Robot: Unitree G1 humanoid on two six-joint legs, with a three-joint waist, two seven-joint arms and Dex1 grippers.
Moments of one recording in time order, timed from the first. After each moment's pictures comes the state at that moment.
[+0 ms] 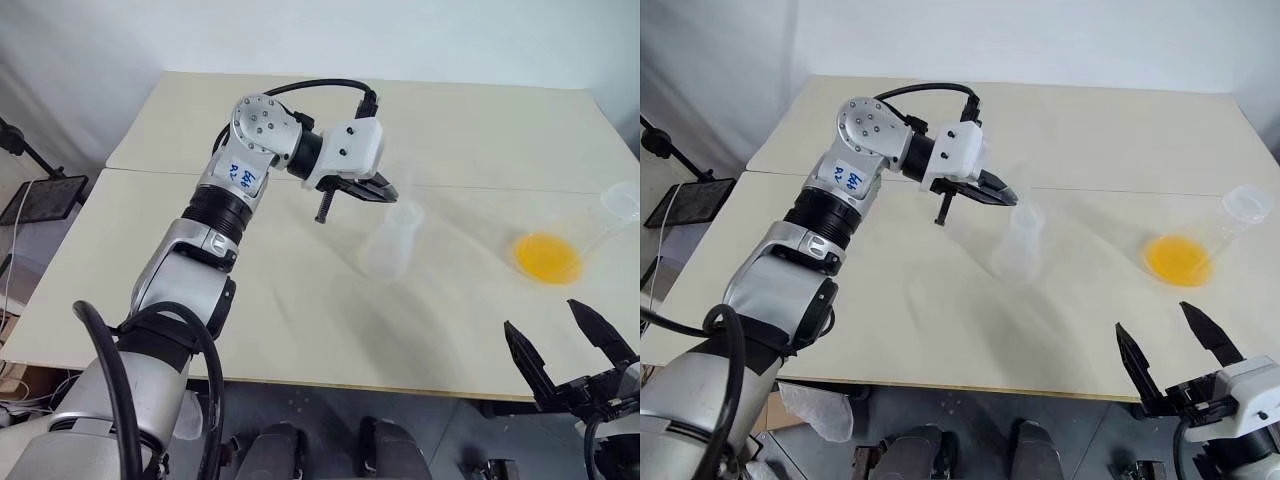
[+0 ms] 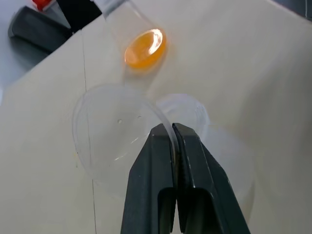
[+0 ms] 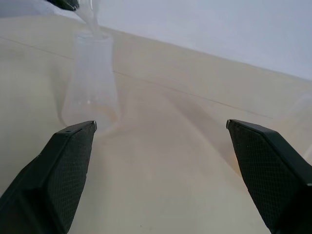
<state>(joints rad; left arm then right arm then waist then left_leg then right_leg) -1.41 0.27 -0.28 0.95 0.01 -0.35 -1.30 0.65 -0.28 -0.54 -0.74 0.53 -0.02 0.59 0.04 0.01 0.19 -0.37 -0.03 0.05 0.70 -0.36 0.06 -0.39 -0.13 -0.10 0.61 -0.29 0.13</state>
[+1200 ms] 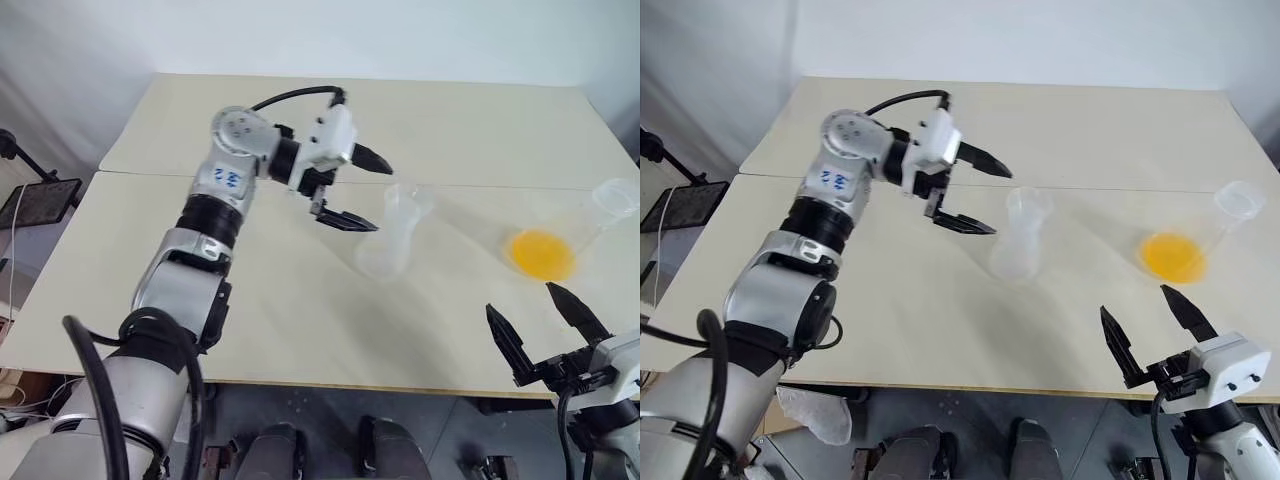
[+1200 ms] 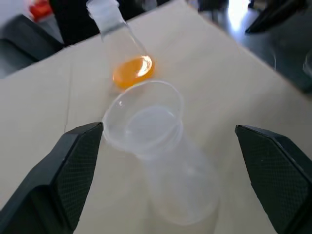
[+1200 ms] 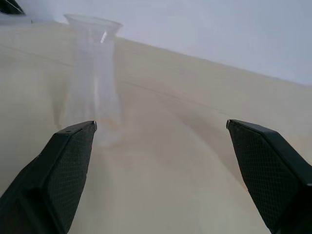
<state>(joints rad) -1.32 0.30 -0.09 0.88 -0.13 -0.14 -1.46 0.50 -0.31 -0.46 -0.65 0.47 -0.02 0.56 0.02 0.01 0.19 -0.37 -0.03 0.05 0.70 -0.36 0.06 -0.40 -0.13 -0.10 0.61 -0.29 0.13</state>
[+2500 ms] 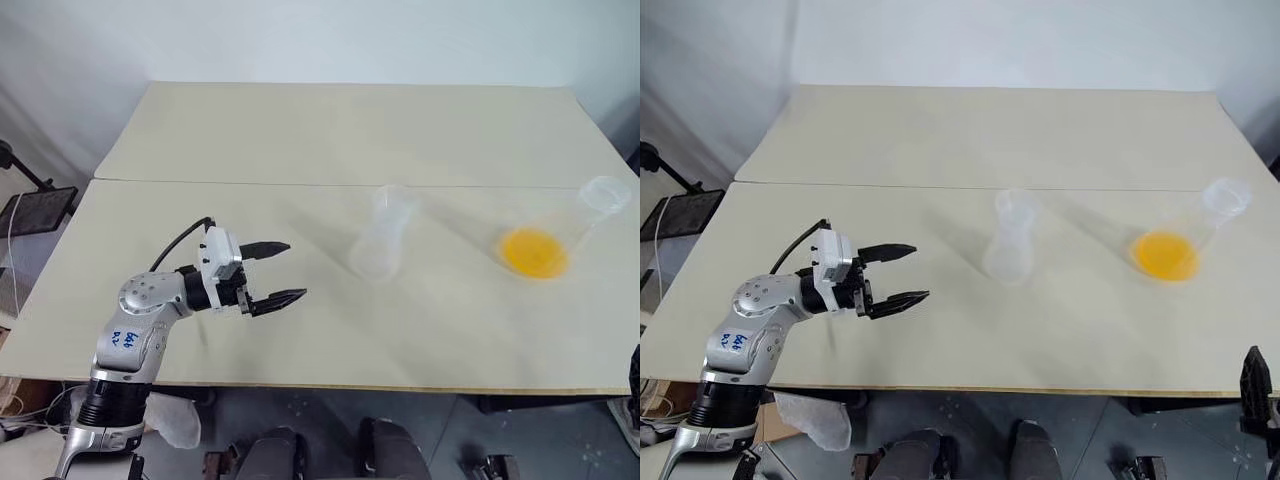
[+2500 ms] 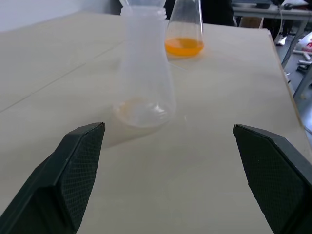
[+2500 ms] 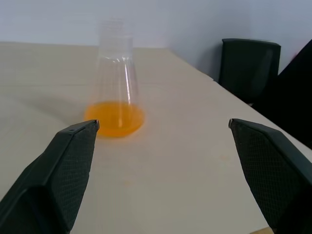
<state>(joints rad) -0.33 0.52 0.05 -0.15 -0.43 0.28 -1.00 0.67 -0.16 -0.77 -0.58 0.67 -0.05 0.39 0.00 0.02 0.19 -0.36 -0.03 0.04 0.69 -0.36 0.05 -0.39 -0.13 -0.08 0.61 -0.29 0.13</state>
